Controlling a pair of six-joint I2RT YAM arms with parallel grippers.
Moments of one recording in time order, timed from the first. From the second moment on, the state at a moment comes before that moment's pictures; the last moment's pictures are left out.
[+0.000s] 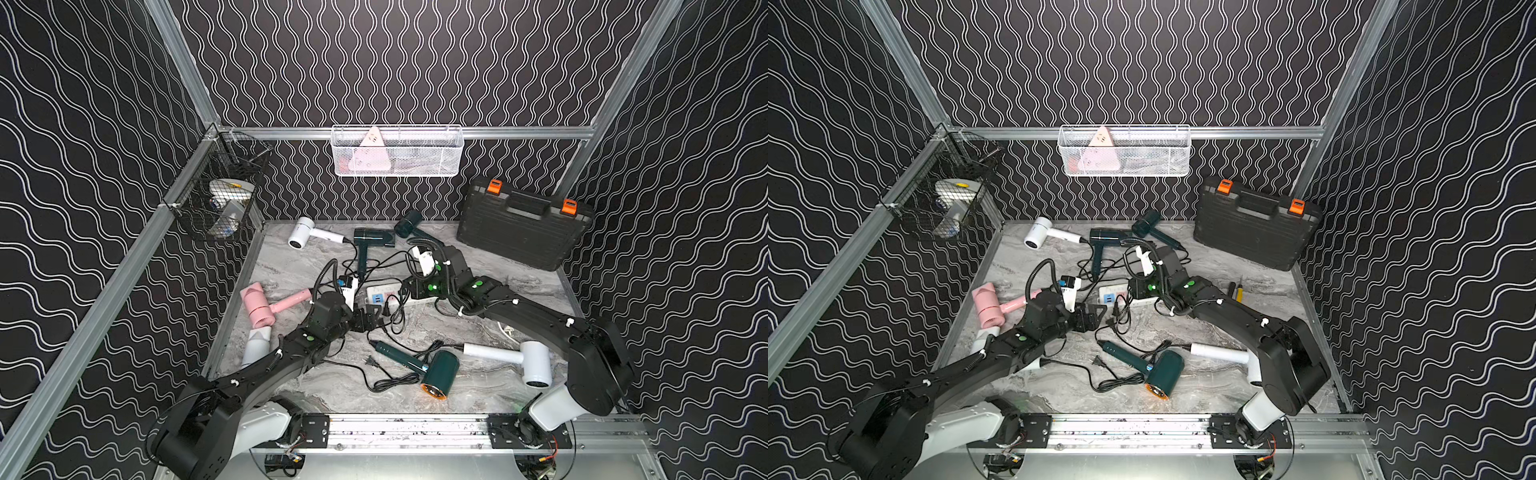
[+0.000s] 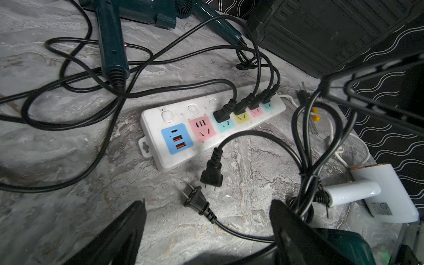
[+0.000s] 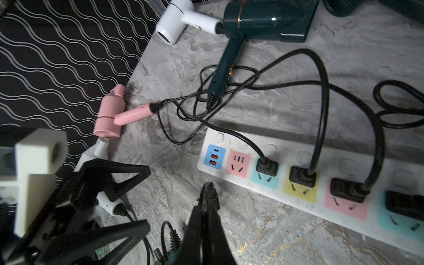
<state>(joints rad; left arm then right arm) -0.45 1.17 0.49 0.15 0.11 -0.44 0.67 1.56 1.11 -0.15 -0.22 0.44</state>
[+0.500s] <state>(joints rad) -0.46 1.27 0.54 0.11 0.10 -0.44 0.67 1.49 1.00 0.02 -0.33 0.43</state>
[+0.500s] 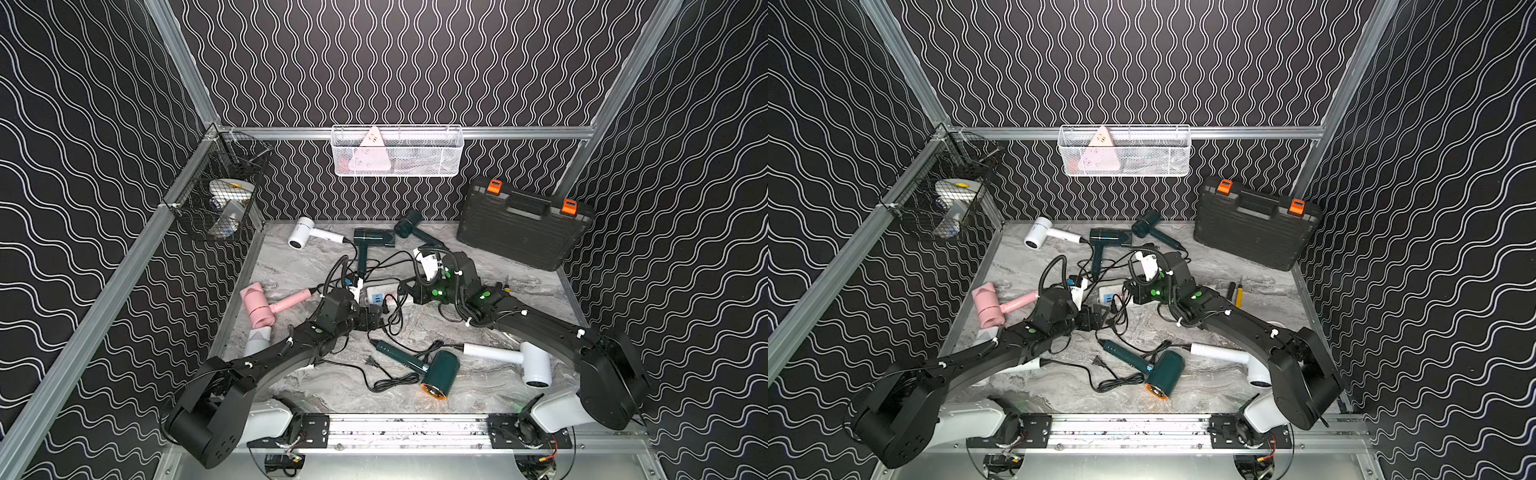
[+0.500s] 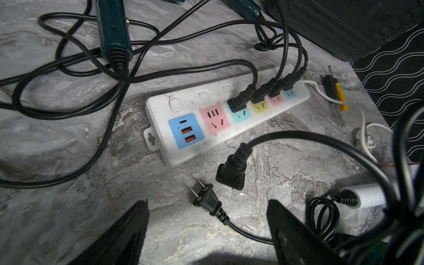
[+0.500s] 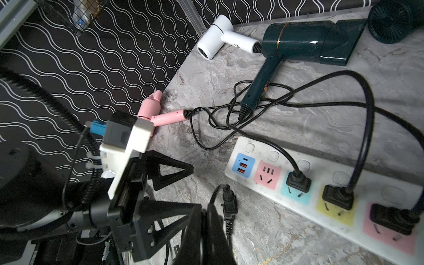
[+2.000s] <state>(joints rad) -0.39 1.48 0.64 0.15 0.45 -0.42 0.66 1.49 1.00 0.04 -0.52 0.37</state>
